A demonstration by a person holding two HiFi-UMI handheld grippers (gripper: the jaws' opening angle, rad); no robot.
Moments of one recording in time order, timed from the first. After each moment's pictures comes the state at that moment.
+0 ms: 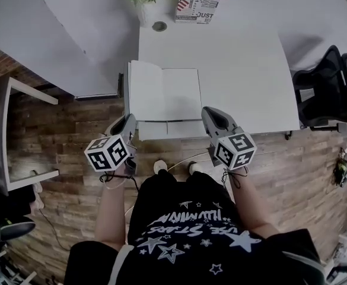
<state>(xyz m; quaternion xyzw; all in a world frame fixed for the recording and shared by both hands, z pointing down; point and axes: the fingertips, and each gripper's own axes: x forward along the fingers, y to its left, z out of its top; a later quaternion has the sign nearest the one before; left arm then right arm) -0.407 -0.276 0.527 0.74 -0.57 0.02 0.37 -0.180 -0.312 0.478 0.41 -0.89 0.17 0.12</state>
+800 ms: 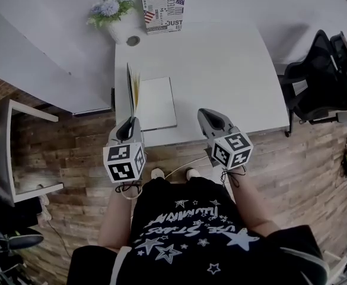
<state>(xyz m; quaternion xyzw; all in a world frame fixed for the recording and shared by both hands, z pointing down) -0.286 -0.300 0.468 0.75 -0.61 0.17 0.21 -0.084 -0.328 0.462 0.41 -0.89 0.17 0.09</state>
